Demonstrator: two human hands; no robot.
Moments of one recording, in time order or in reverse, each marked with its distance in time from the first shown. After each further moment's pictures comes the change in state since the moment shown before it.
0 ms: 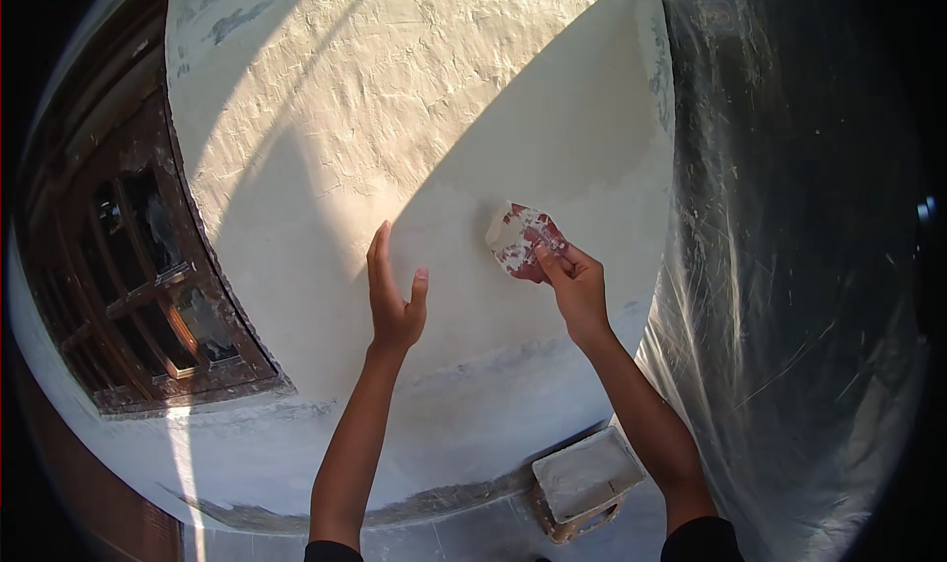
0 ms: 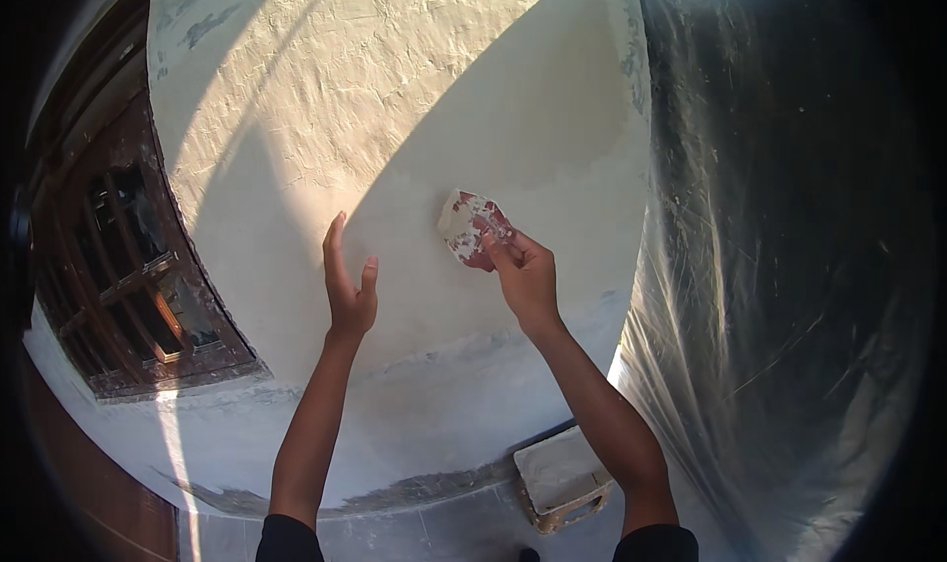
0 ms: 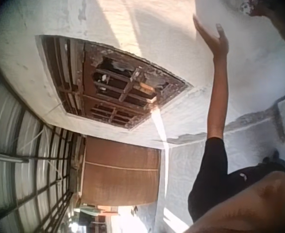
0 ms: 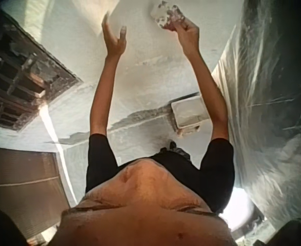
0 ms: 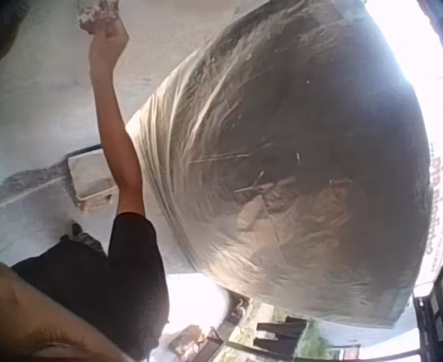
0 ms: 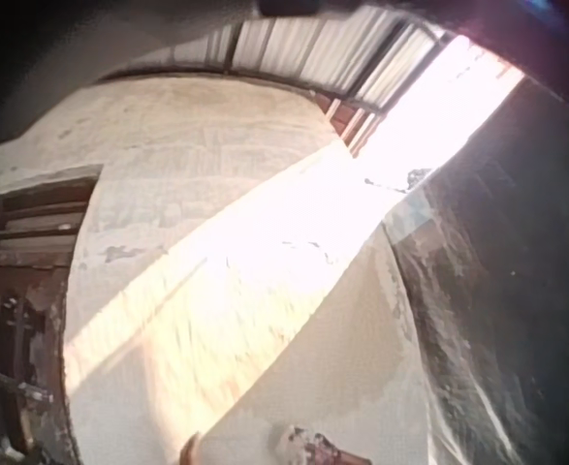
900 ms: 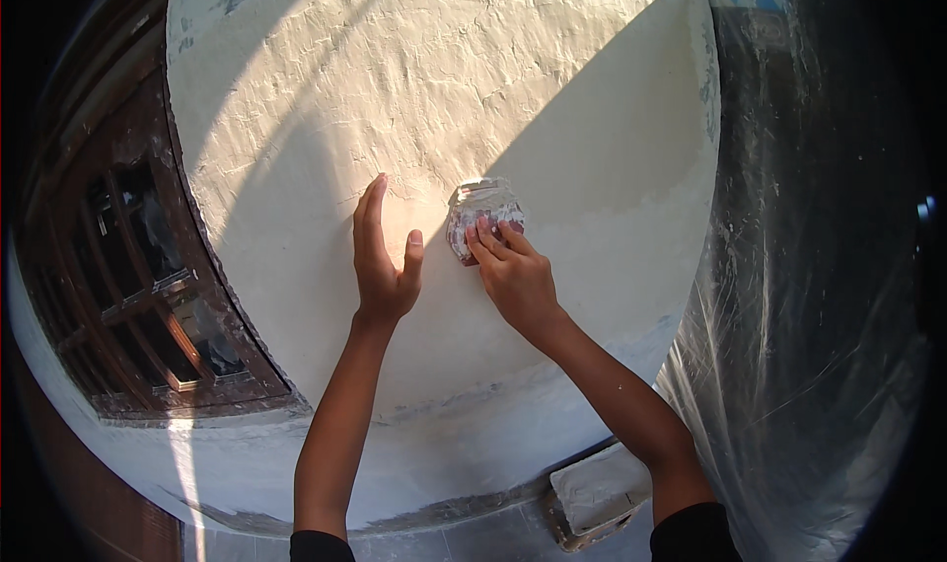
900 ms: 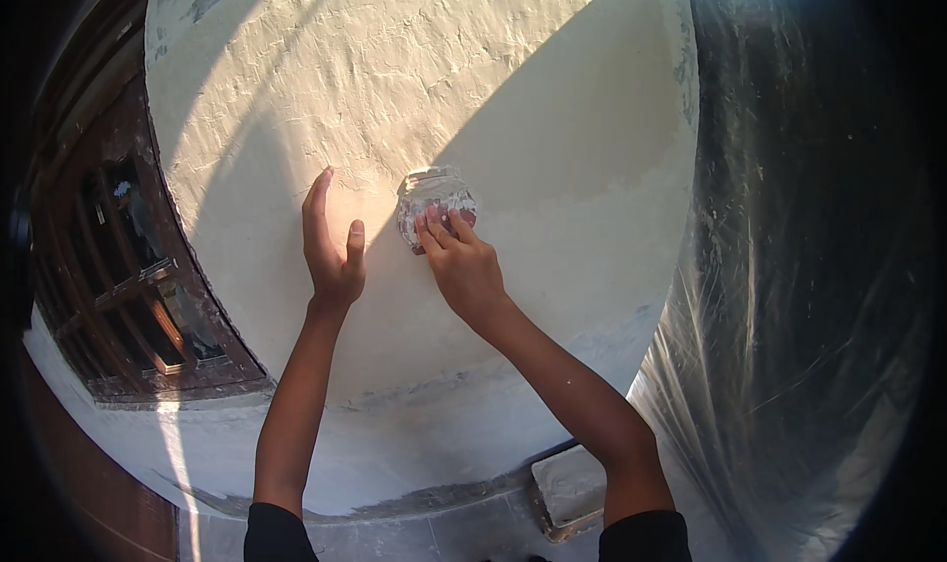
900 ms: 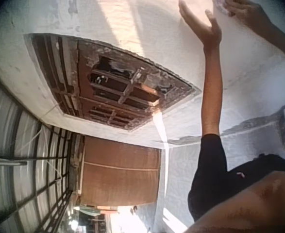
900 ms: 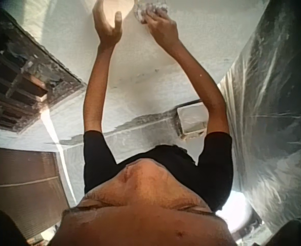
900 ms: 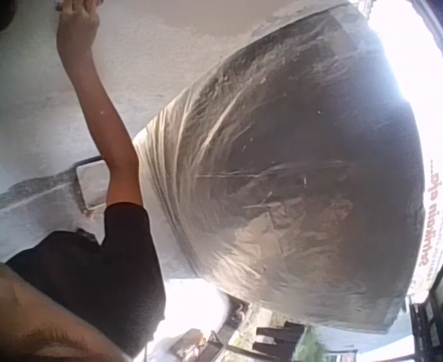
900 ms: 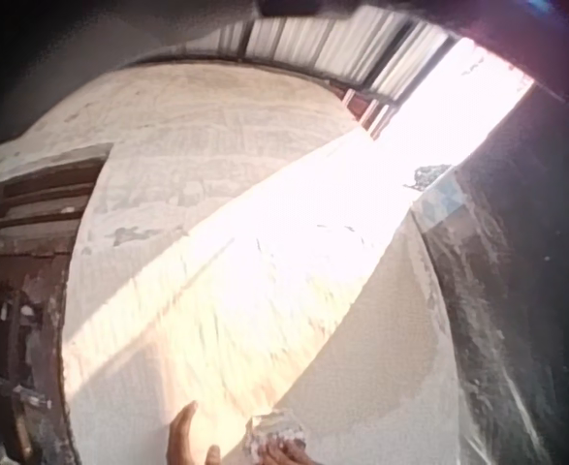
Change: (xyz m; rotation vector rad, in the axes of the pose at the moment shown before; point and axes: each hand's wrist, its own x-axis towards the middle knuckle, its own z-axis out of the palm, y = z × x) left_hand 0.066 -0.058 -0.033 0.074 0.087 0.247; right_hand 0.064 0.060 0.109 -1.276 0.029 -1.055
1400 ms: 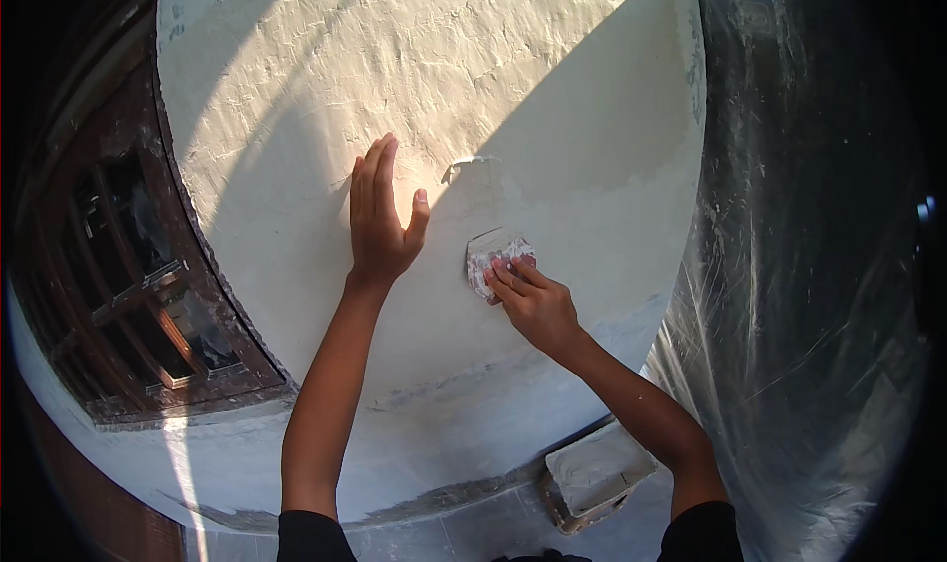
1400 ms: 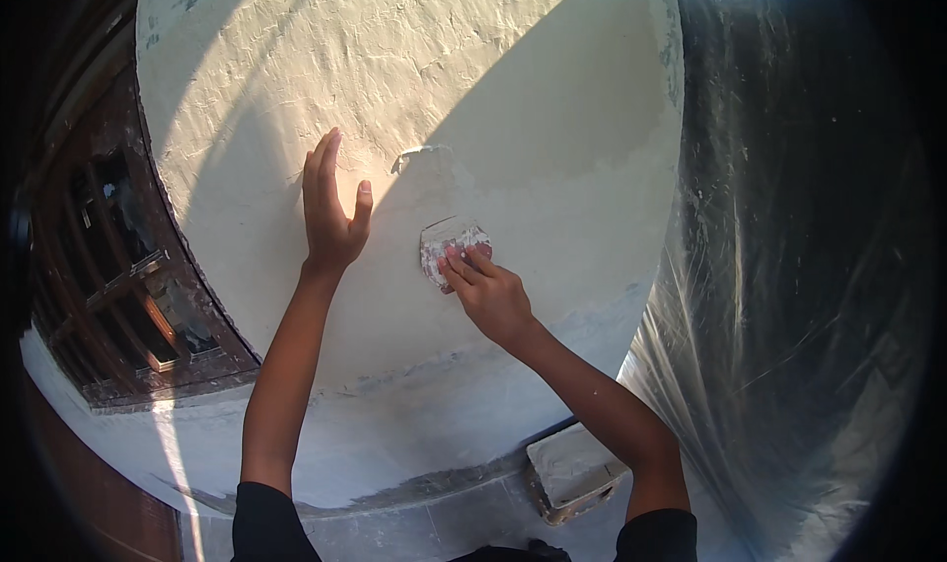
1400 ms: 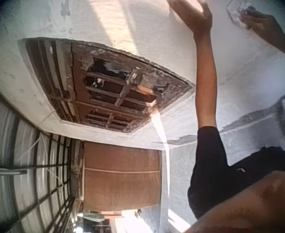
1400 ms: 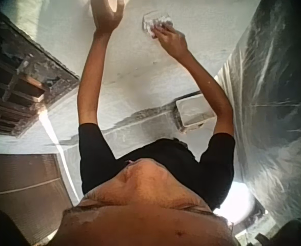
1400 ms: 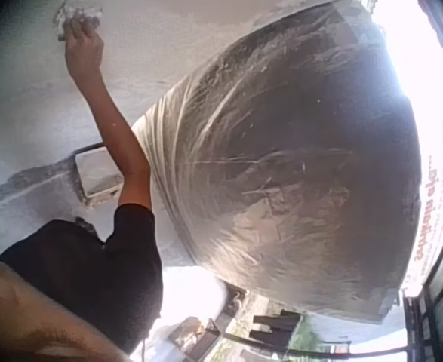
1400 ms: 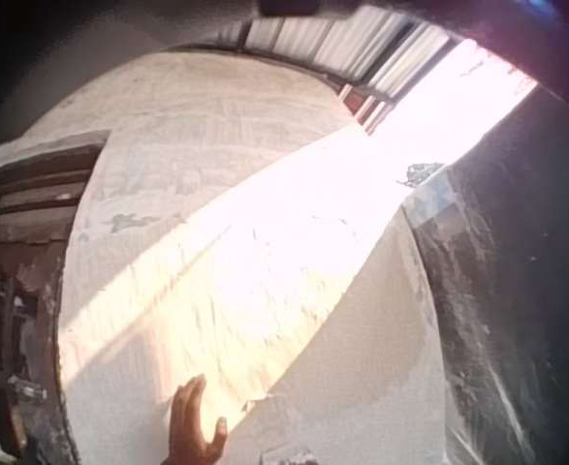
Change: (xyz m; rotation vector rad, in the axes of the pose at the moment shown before) left_hand 0.020 -0.013 0.012 0.145 -0.015 0.138; right_hand -0.077 0.010 -0.018 0.047 -0.112 -0.117
